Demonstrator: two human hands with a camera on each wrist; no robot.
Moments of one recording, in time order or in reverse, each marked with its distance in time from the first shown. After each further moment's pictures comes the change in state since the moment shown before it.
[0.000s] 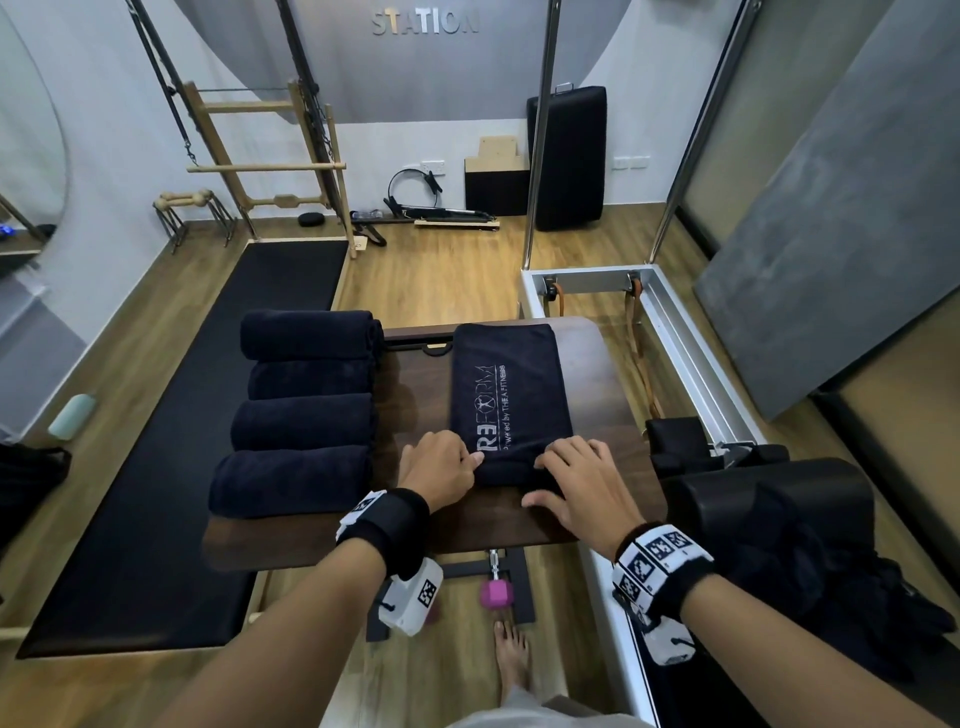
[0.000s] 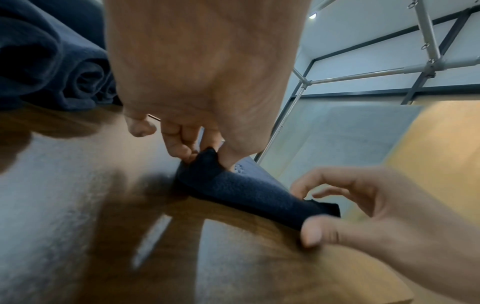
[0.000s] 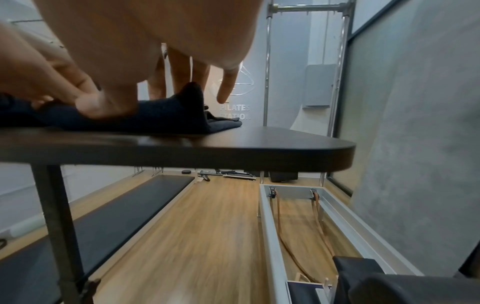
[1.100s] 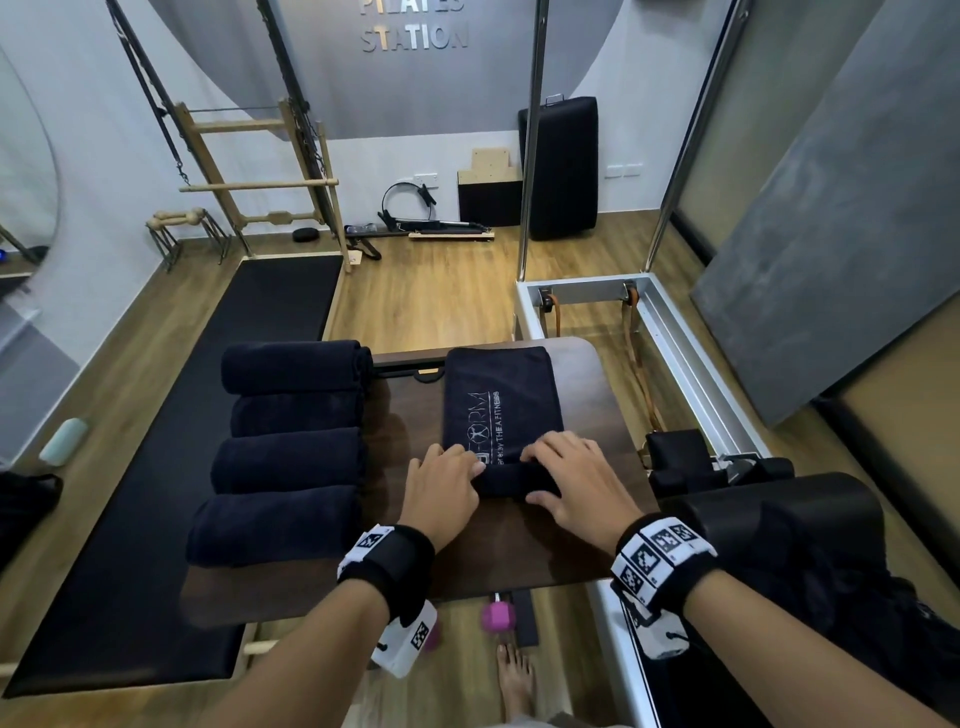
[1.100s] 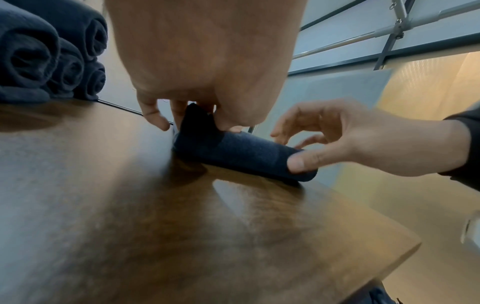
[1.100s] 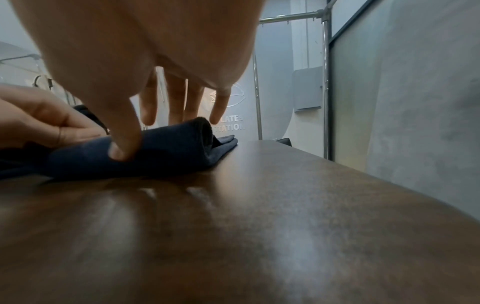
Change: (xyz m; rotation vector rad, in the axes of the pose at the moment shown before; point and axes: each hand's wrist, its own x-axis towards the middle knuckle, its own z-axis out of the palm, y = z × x) left_hand 0.017 0.011 0.015 0.160 0.165 0.171; right_hand 0.041 0.027 -0.007 0.139 -0.138 0.000
